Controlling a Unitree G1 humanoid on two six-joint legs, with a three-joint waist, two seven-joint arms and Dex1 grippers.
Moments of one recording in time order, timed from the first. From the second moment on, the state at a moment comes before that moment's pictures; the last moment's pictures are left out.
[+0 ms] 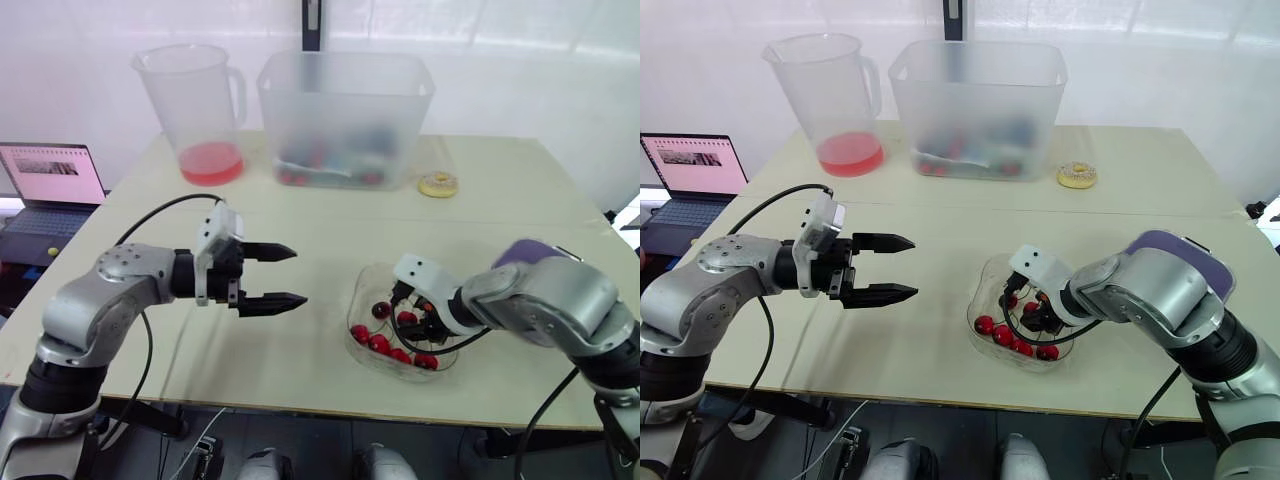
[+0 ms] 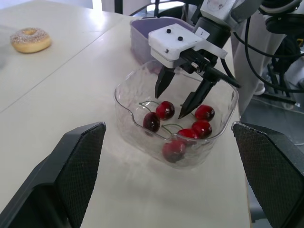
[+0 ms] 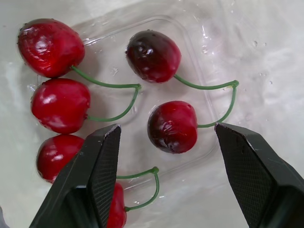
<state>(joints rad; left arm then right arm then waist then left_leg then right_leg) -0.50 0.74 0.02 -0.35 -0.69 0.74 -1.09 -0.75 -0.91 0.36 -0.50 0.75 1.61 0.34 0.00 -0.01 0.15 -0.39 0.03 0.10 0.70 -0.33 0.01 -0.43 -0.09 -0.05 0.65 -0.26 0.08</state>
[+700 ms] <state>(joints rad) -0.64 0.68 0.03 -0.28 -0.80 0.82 -1.04 -0.84 -1.11 0.37 -0.73 0.67 1.29 0.69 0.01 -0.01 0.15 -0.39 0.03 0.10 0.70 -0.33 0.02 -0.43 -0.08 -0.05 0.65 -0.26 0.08</state>
